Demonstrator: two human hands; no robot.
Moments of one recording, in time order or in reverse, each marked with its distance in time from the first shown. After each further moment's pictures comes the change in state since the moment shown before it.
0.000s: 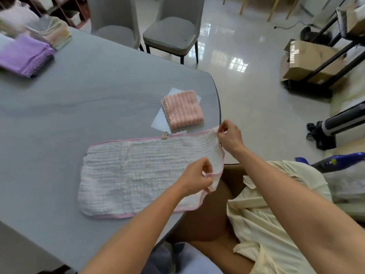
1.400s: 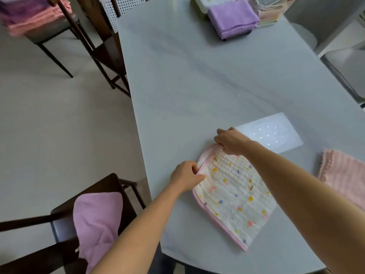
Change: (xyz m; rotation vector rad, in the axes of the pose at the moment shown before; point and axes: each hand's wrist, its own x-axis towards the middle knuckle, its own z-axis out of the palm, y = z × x) left_hand -0.188 -0.213 -0.186 -0.244 0.755 -0.752; right_hand -0.075 -0.252 0.352 -1.134 -0.964 -1.438
